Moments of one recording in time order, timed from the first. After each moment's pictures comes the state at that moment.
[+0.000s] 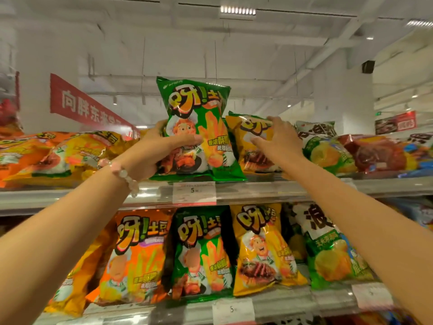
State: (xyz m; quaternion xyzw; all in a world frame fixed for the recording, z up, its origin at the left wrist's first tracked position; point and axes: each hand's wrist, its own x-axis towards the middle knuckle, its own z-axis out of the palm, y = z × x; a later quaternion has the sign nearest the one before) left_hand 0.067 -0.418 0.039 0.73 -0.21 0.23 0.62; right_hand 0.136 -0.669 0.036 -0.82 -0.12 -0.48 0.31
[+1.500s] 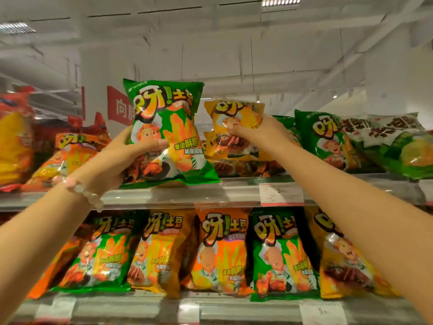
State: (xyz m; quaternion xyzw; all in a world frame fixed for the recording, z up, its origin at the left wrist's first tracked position) left_hand -0.017 -0.216 0.031 0.74 -0.20 0.30 0.57; right_hand 0.105 -0.481 0.069 -0.84 -0.19 -0.32 0.40
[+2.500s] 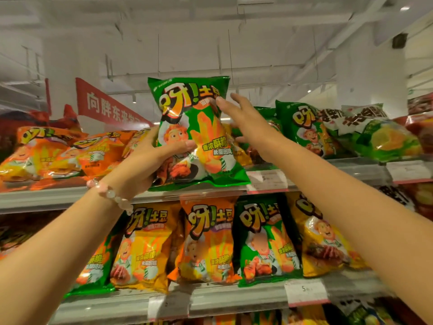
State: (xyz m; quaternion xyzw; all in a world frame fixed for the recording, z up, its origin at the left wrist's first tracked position) left_hand 0.011 -0.277 0.009 0.73 -0.25 0.25 0.59; right_hand 0.065 -0.479 0.047 -0.71 -0.36 -0.23 0.56
